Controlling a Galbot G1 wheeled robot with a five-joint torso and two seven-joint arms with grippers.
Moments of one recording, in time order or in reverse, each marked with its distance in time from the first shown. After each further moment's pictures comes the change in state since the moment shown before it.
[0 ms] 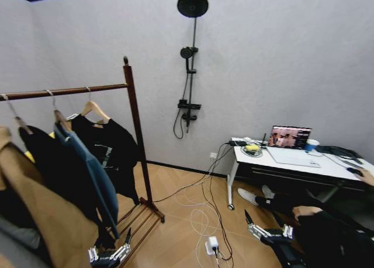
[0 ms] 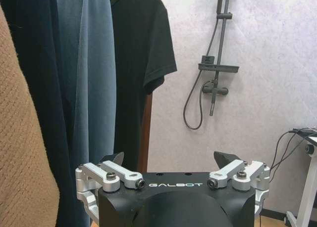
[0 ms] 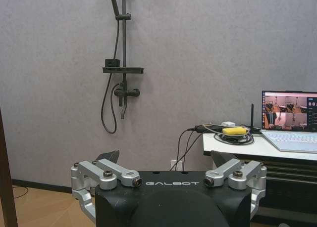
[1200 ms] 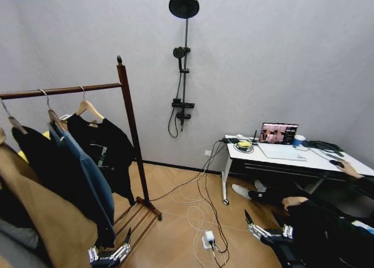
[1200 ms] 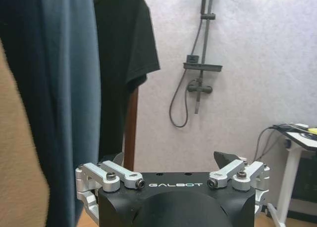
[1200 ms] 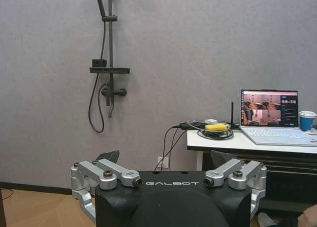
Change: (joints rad) left arm 0.000 0.000 0.000 0.000 0.000 0.000 0.000; right arm 0.000 0.000 0.000 0.000 0.000 0.000 0.000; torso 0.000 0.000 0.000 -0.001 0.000
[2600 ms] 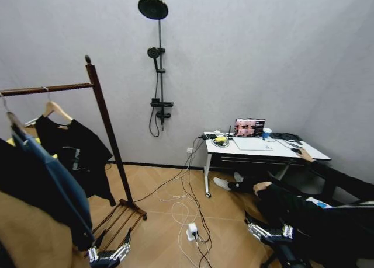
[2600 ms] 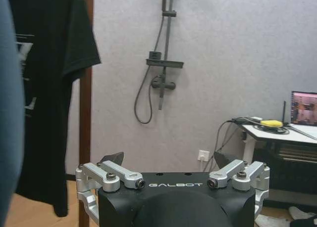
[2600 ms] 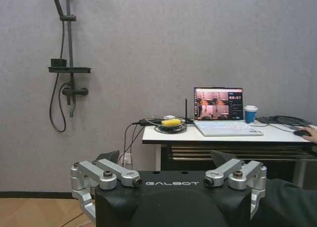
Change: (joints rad) left arm 0.000 0.000 0.000 0.000 0.000 0.000 0.000; right arm 0.000 0.000 0.000 0.000 0.000 0.000 0.000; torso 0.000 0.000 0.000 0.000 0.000
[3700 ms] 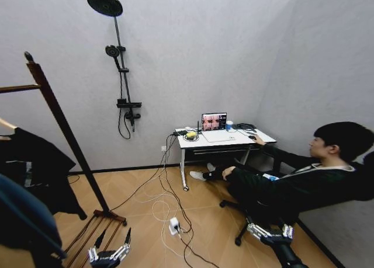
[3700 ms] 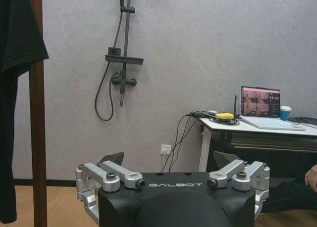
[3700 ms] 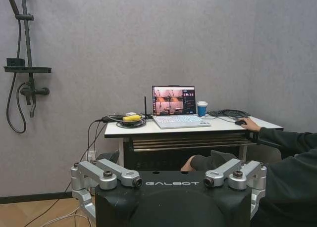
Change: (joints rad) left arm 0.000 0.000 0.000 0.000 0.000 0.000 0.000; right arm 0.000 0.000 0.000 0.000 0.000 0.000 0.000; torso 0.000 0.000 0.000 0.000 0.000
